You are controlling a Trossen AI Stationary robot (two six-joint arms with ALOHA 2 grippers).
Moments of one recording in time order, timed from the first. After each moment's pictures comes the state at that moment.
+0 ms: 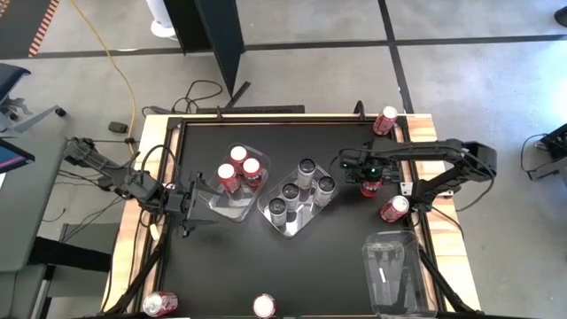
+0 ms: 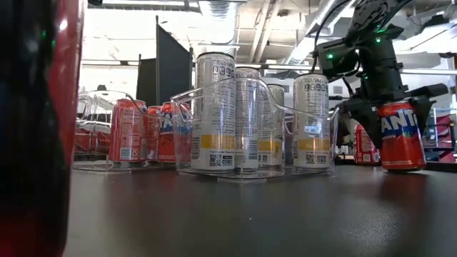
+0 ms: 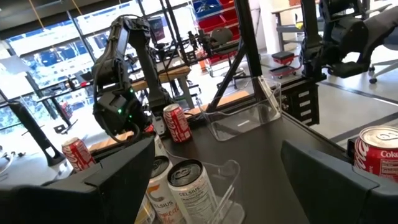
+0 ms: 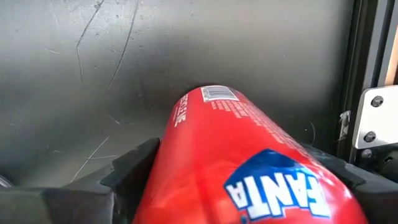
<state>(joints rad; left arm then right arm) -0.50 0.53 0.48 0.07 -0.35 0.31 -0.32 1.41 0.83 -1.12 0.08 1.34</state>
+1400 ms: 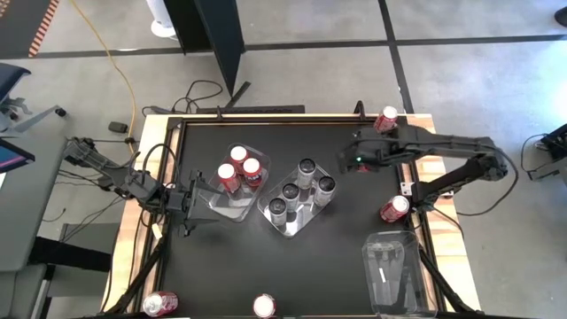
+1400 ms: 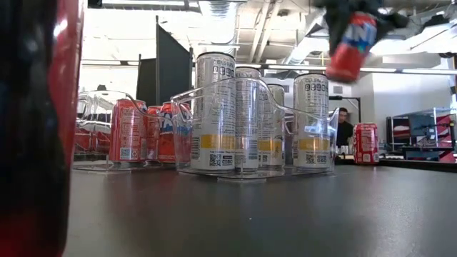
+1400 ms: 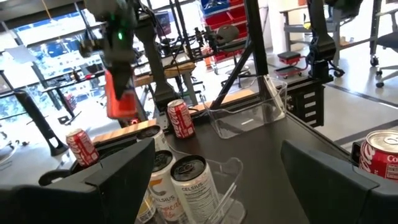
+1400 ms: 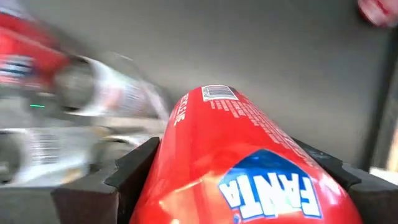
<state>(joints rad) -0.50 0.53 0.48 0.06 -0.39 0.27 -0.06 1.31 1.43 -1.34 0.37 1.19</state>
